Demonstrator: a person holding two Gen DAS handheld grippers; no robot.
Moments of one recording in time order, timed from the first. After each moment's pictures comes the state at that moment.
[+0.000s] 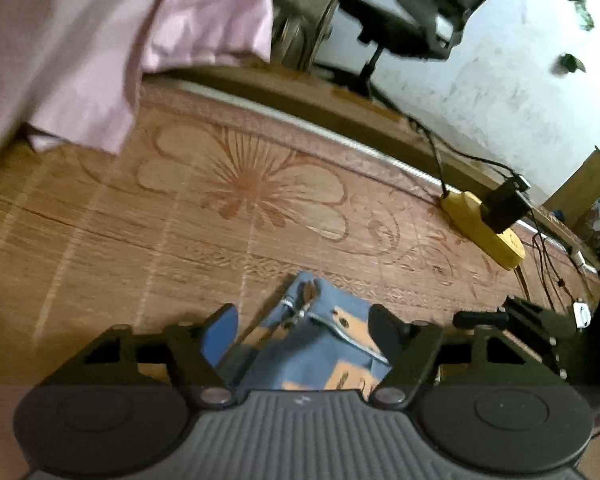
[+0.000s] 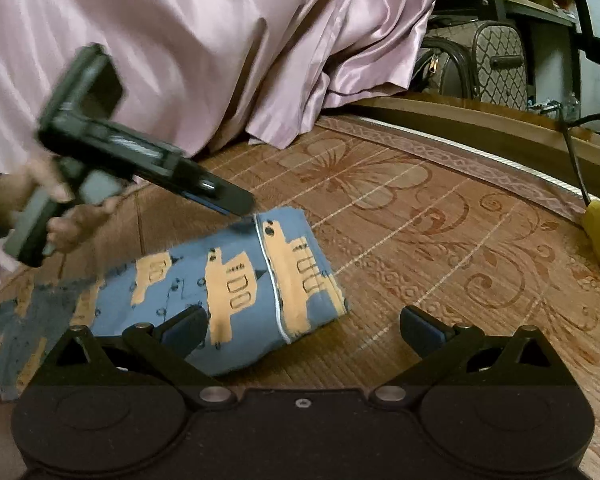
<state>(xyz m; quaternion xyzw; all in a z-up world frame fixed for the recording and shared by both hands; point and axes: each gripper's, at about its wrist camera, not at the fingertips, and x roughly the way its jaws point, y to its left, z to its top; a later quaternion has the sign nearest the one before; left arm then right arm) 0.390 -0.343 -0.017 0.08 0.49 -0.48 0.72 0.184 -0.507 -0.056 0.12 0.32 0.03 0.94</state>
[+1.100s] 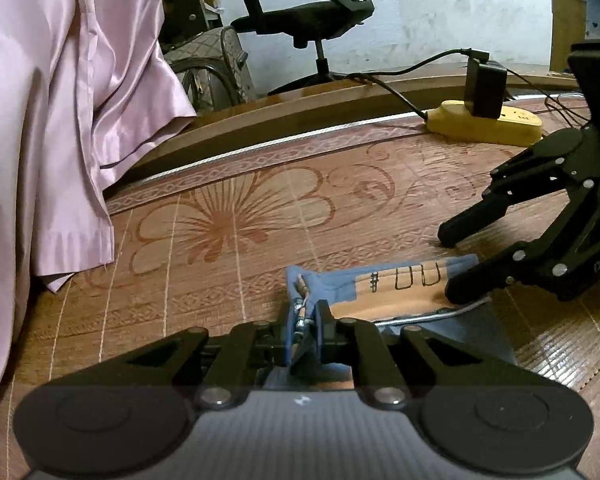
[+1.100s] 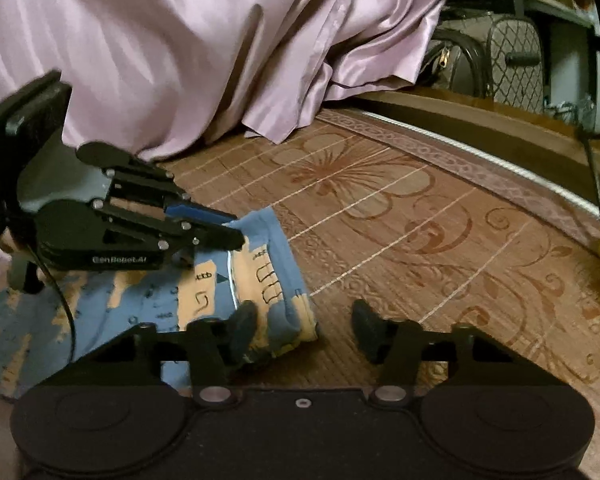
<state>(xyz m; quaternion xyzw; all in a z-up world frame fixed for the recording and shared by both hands) 0.304 -0.357 -0.029 0.32 0.28 -0.49 0.76 0.212 -0.524 -0.062 0.08 0.34 0.05 0.94</state>
